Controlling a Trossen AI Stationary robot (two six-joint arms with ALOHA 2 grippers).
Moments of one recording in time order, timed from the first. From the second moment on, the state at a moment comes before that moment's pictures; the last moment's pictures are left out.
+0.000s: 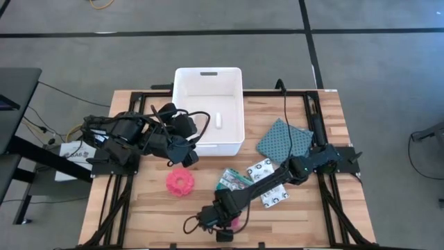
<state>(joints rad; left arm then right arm) -0.35 1.73 2.30 -1.57 -0.69 -0.53 0.48 2.53 2.35 -1.17 -0.10 0.41</state>
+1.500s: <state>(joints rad) -0.41 1.70 2.30 -1.57 -0.66 -0.55 0.41 2.38 2.33 -1.18 -0.11 0.40</state>
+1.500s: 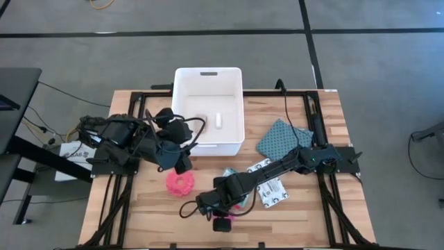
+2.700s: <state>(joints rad) -0.45 1.70 2.30 -1.57 -0.65 -0.55 0.41 2.54 2.32 -1.16 -0.21 0.36</state>
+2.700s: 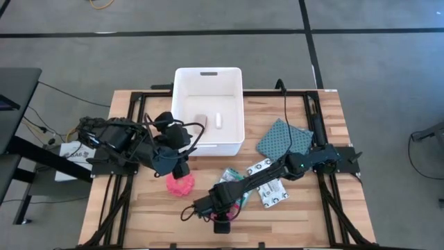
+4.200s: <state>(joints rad) -0.54 1.70 2.30 -1.57 -0.72 -0.58 0.35 2.01 2.32 -1.22 0.43 0.12</state>
